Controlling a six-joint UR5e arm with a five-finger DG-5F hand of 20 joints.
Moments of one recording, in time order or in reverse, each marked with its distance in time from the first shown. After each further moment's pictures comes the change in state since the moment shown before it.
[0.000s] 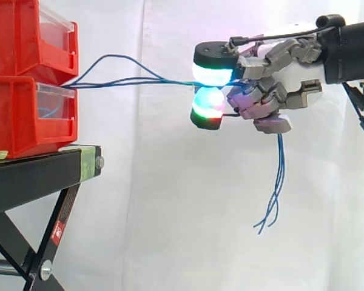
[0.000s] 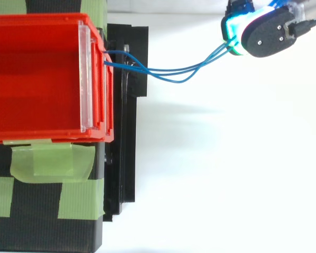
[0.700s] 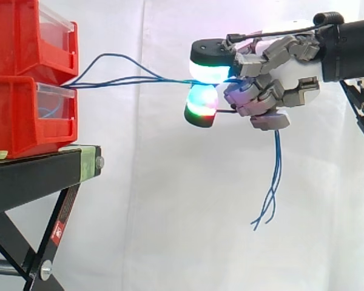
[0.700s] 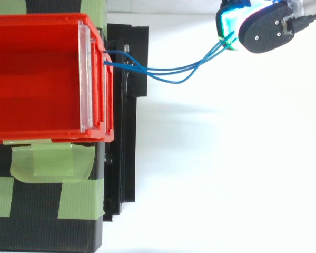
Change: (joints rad) arm 0.005 0.000 0.000 0.017 -0.002 -0.001
